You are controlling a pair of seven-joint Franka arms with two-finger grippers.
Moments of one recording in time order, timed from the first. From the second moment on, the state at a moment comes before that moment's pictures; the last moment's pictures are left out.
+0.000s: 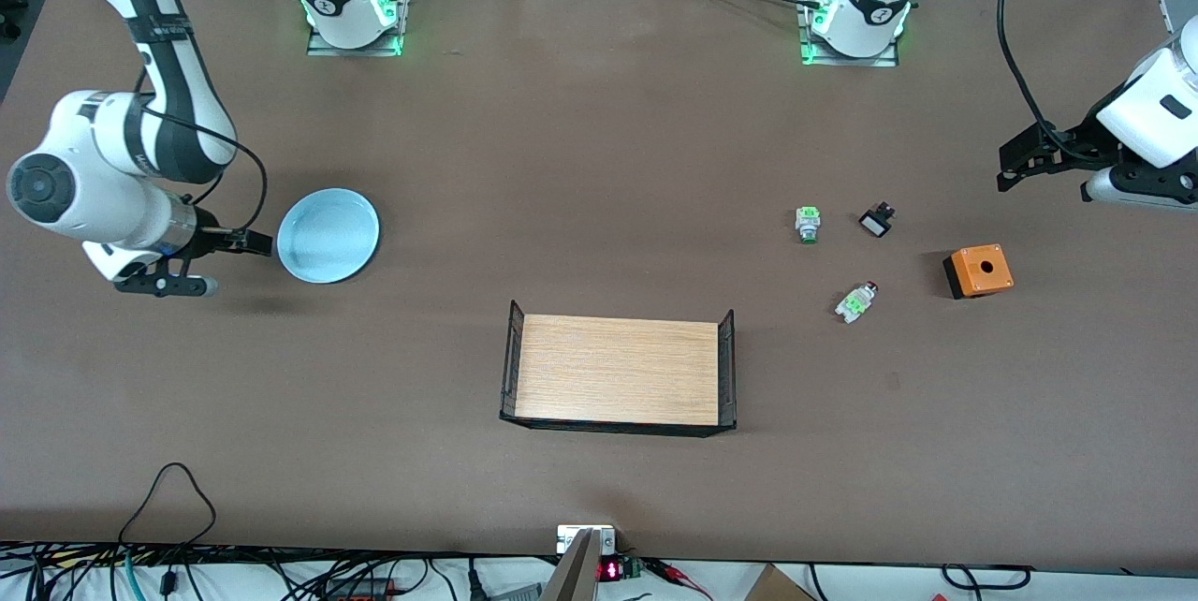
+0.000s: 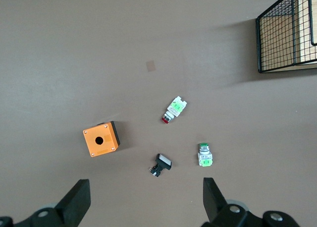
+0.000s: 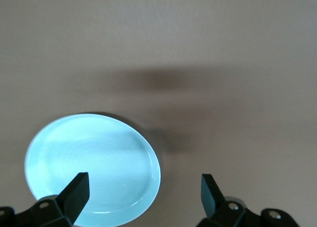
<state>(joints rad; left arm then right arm) -0.03 0.01 0.01 -1.65 -0.01 1.69 0.09 -0.07 0.30 -0.02 -2.06 -0.04 2.21 0.00</state>
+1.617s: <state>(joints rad) -0.03 0.01 0.01 -1.65 -0.01 1.69 0.09 -0.10 0.42 0.00 -2.18 0.13 2.36 -0.14</state>
